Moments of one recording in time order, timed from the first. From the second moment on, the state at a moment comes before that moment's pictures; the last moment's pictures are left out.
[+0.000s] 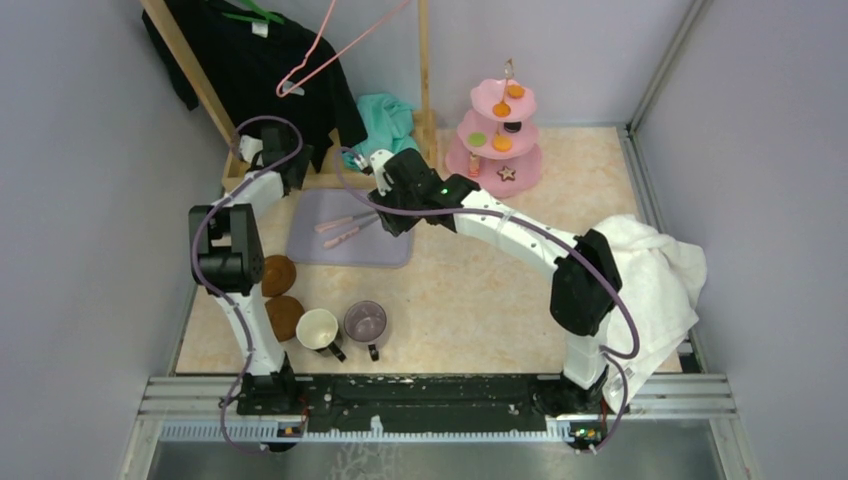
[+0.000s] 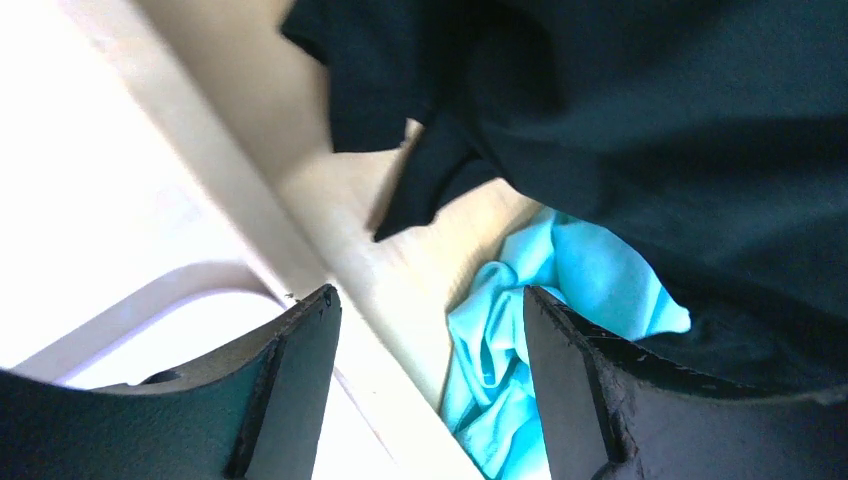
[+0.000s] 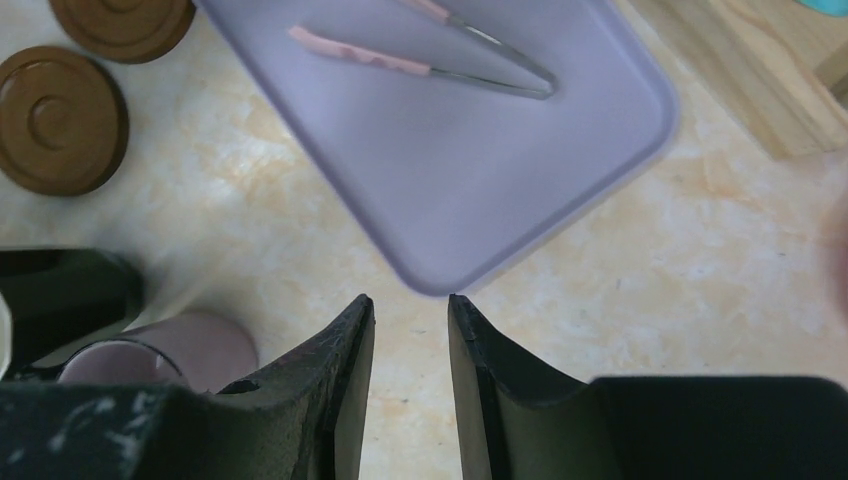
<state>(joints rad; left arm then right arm) -0.01 2.03 1.48 -0.05 -0.25 -1.12 0.85 1.86 1.69 -0.57 -0.03 0.03</state>
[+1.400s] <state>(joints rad) 0.10 2.04 1.73 -1.09 -0.69 -1.37 1.15 1.63 1.33 -0.53 -0.03 0.03</state>
